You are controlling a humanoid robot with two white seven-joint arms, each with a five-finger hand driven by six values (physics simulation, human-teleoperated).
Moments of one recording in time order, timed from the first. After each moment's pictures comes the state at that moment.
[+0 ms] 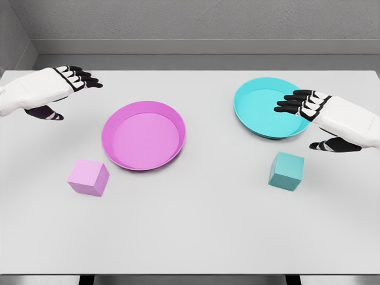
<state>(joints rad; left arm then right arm) -0.65 0.92 -0.60 -1.38 -0.48 -0.61 -0.26 -0.19 -1.03 0.29 -1.74 0.26 -0.61 0.16</state>
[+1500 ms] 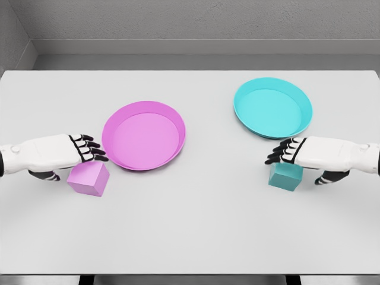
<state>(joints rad) -0.41 1.07 -0.62 -1.65 -0.54 -0.61 -0.36 -0.35 -1.03 0.49 -1.69 0.29 -0.61 0.60</state>
